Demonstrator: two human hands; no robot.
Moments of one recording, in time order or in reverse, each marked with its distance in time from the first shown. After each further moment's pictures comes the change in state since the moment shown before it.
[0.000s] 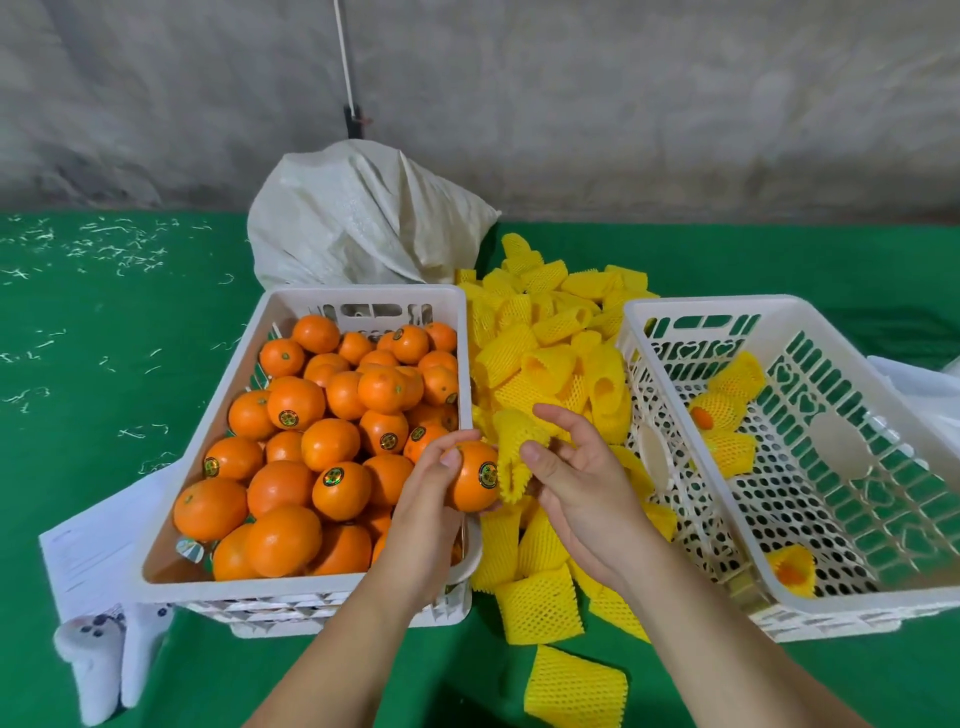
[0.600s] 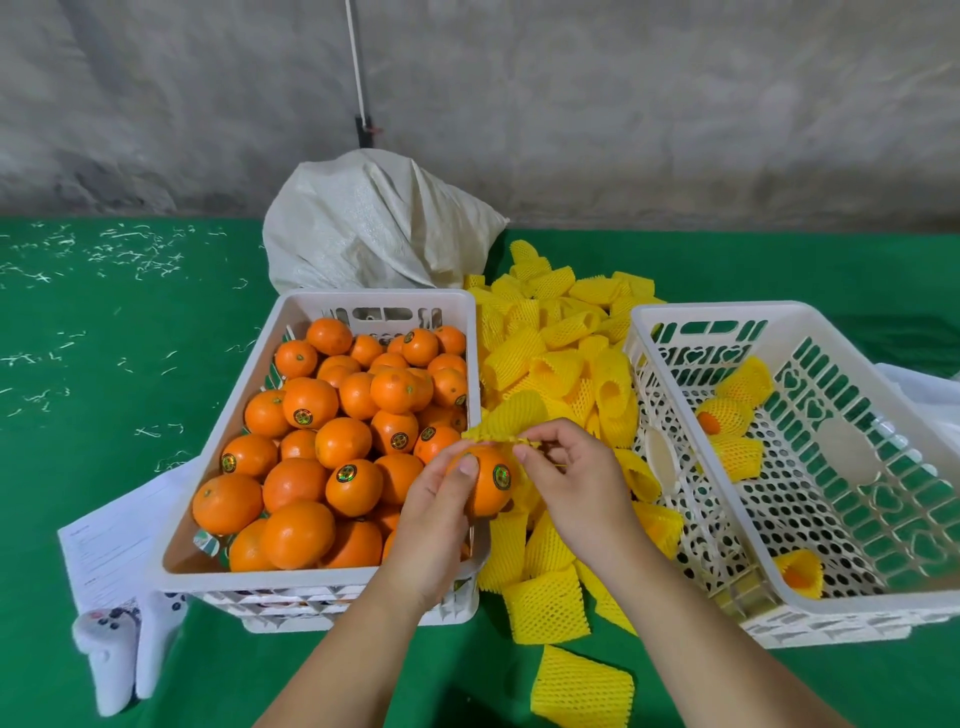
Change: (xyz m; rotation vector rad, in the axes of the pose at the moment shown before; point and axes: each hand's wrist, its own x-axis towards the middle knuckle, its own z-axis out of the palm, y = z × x) left_hand -0.009 0.001 -0.001 0.058 -0.008 -0.049; right_hand 0.004 0.007 0.009 -0.826 0.180 -0.251
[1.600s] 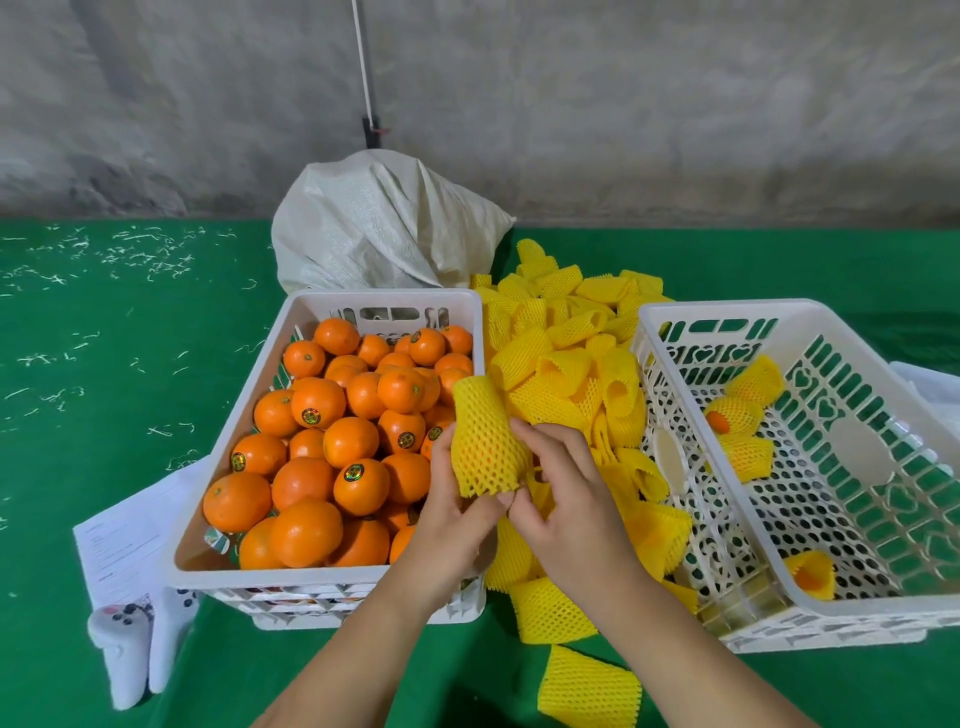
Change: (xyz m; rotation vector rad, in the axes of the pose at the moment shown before) left_hand -0.001 -0.005 -0.006 0.156 -0.100 0.197; right_hand -0.028 0.001 0.005 -0.253 -0.038 -0.401
